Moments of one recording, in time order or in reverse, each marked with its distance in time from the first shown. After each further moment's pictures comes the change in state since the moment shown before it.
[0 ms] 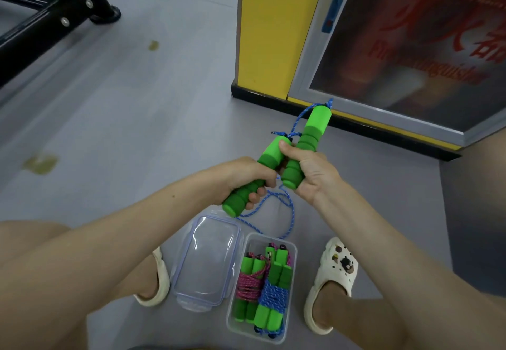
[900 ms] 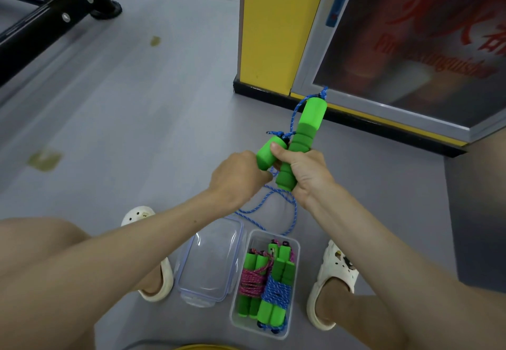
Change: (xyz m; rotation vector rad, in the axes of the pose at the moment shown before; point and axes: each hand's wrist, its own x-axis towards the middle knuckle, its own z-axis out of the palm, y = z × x) left_hand 0.012 -0.018 0.006 0.641 0.555 0.223; right_hand -0.003 0.016 0.009 -0.177 0.062 -0.103
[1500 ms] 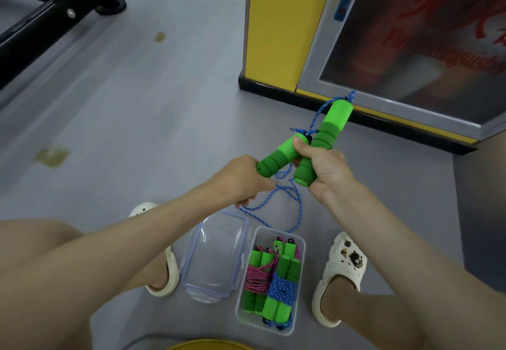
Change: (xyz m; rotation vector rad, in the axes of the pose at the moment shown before) left_hand -0.001 -0.012 -0.008 -0.078 -0.216 -0.040; right_hand 0.010 -0.006 -0.013 0.062 0.105 0.027
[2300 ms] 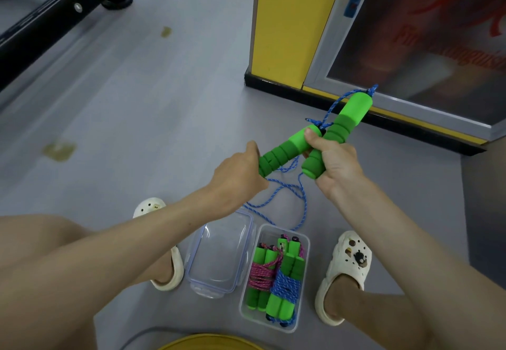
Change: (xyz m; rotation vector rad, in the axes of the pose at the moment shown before) left_hand -0.003 -0.015 0.001 0.236 0.252 0.130; right_hand 0.002 -0.003 0.004 0.015 0.044 -0.044
